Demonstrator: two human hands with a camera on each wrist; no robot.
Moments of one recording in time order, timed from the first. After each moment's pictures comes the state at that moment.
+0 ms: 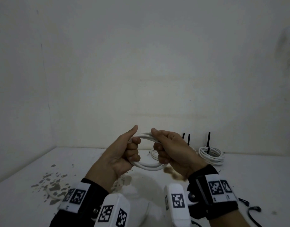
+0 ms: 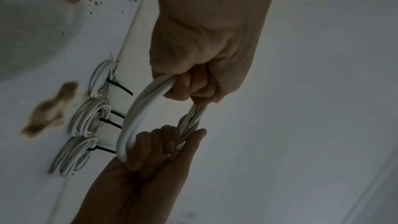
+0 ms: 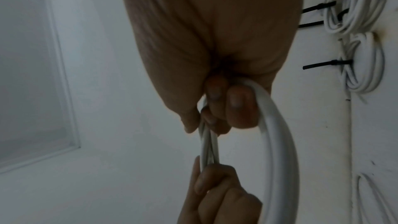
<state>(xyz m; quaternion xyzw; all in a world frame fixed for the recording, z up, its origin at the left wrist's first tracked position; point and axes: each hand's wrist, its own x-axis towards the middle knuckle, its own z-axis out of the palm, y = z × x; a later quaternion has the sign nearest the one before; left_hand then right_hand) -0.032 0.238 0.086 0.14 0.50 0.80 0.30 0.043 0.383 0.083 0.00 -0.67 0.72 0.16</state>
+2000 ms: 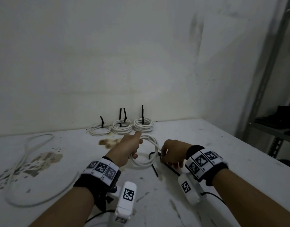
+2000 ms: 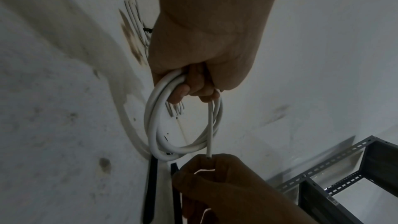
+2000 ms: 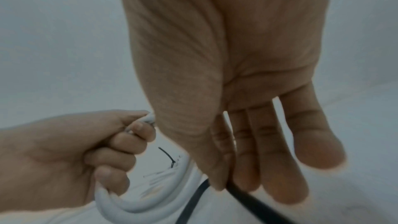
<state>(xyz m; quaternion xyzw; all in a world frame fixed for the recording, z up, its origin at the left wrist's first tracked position) 0.079 0.420 0.010 0.24 0.72 0.57 0.31 0.211 0.546 0.024 -0.30 -0.93 0.17 -0.11</state>
